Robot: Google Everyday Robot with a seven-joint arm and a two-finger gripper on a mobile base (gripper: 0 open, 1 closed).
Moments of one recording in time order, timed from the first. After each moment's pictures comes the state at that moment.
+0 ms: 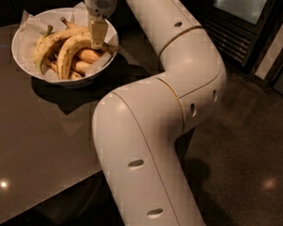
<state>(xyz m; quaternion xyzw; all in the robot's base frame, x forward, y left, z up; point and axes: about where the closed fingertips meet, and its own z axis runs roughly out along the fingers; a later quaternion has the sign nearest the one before) 0.721 0.129 0.946 -0.78 0.60 0.02 0.18</state>
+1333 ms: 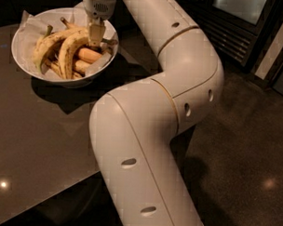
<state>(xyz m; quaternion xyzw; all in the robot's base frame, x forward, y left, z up) 0.732 0.134 0.937 -0.77 0.61 0.02 0.19</state>
